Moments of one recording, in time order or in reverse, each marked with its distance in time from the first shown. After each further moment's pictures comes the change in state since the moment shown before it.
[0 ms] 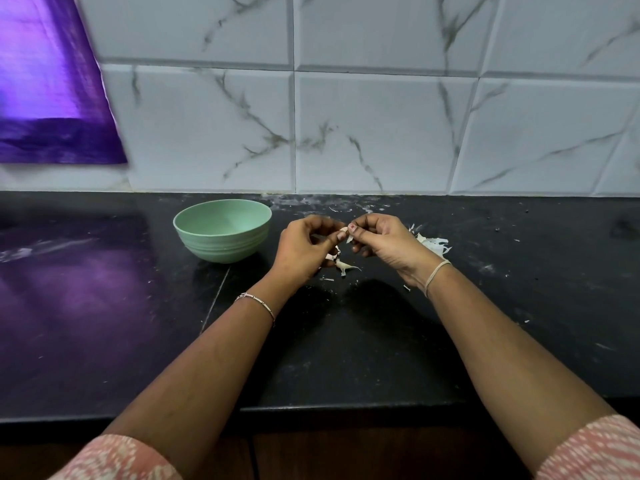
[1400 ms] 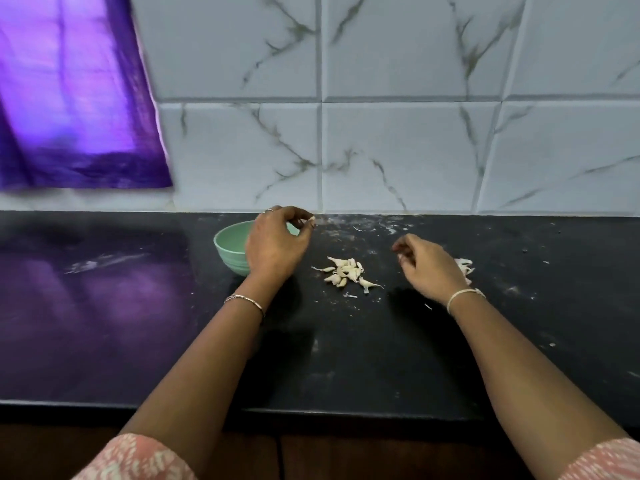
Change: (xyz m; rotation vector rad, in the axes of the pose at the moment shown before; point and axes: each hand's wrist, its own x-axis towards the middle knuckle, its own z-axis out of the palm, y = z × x) left_hand 0.001 0.036 -0.065 0.694 0.435 0.111; right_hand 0.000 0.021 -0.030 -0.864 0.208 -0.132
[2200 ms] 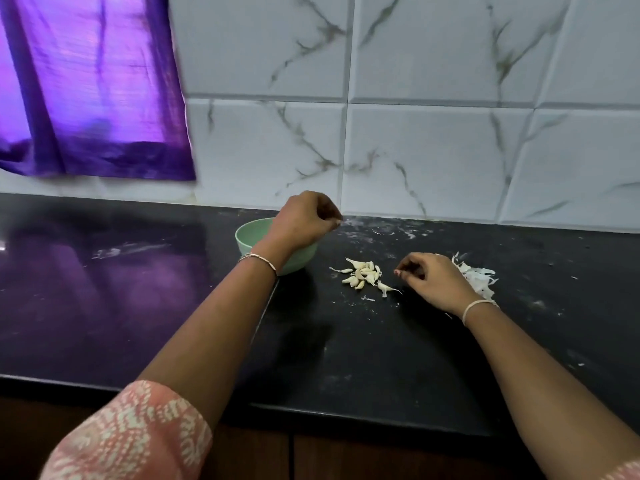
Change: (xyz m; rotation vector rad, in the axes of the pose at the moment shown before) left_hand 0.037 0.009 -0.015 -0.017 -0.390 0.070; right_hand 0.005 -0.003 0.014 0.056 -0.137 -0.109
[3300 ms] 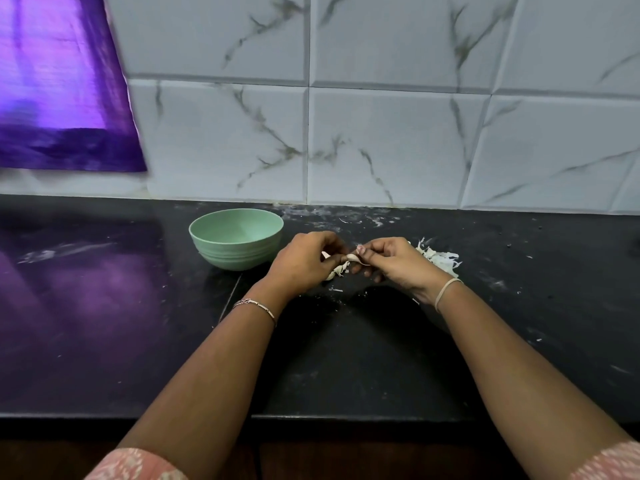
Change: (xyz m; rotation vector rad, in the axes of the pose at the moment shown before) left_hand -0.030 -0.003 0.080 -0.005 -0.149 0.127; right_hand -0.008 -0.027 -0.005 0.787 -0.169 0.196
